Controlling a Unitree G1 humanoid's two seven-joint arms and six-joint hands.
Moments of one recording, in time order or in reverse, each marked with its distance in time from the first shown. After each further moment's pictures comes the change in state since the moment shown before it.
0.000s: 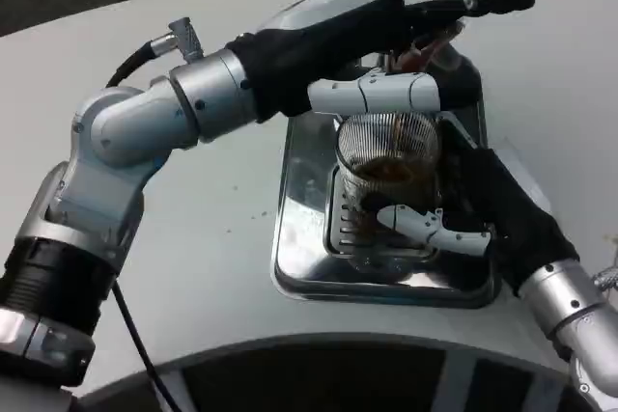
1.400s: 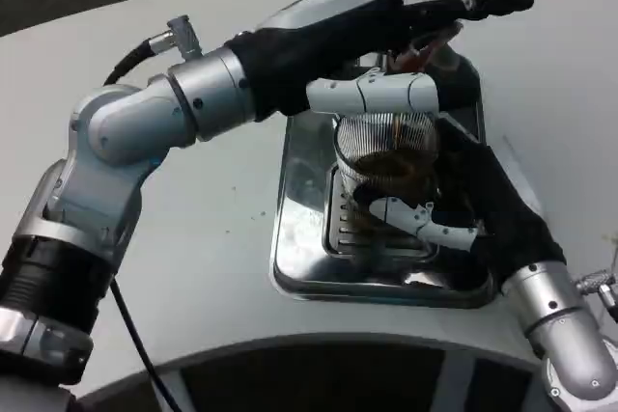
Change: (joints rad) left arm -0.003 0.005 0.001 0.002 0.002 -0.002 -0.005; right arm -0.014 0.055 0.026 0.032 -0.066 0.000 -0.144
